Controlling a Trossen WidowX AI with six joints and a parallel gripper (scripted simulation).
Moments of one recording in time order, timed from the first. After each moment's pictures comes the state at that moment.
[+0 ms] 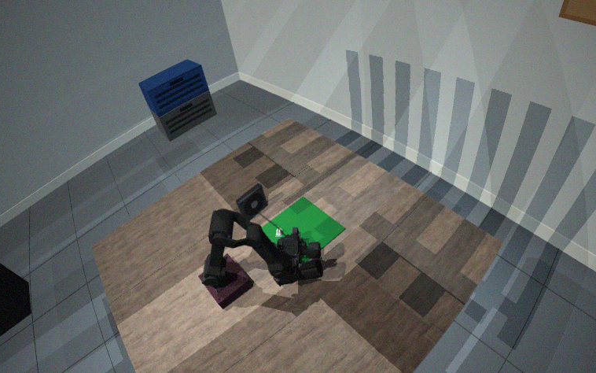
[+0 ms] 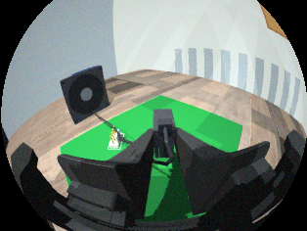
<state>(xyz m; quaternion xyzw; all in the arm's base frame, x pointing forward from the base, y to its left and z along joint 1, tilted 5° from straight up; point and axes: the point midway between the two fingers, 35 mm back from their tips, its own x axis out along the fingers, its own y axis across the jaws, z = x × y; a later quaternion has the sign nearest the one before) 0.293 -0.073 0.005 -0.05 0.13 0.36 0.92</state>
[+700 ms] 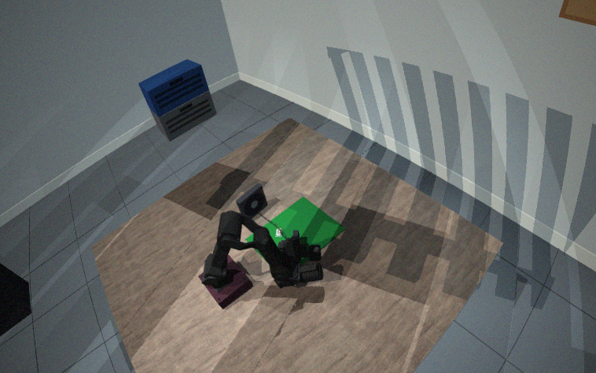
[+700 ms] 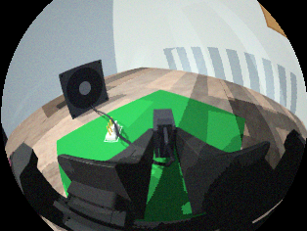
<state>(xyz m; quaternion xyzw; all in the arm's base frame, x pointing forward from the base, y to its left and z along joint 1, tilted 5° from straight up) 0.292 -0.073 -0.012 -0.05 0.13 0.36 0.92</state>
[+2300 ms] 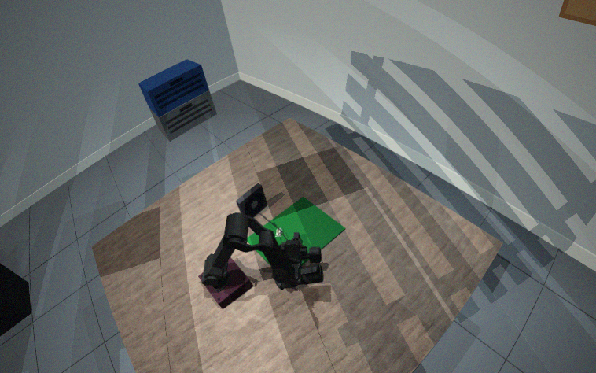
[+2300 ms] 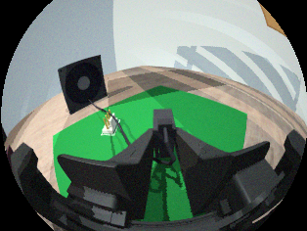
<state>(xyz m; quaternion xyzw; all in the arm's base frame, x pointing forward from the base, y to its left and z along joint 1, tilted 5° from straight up) 0.291 -0.074 -0.025 -0.05 0.13 0.36 0.92</state>
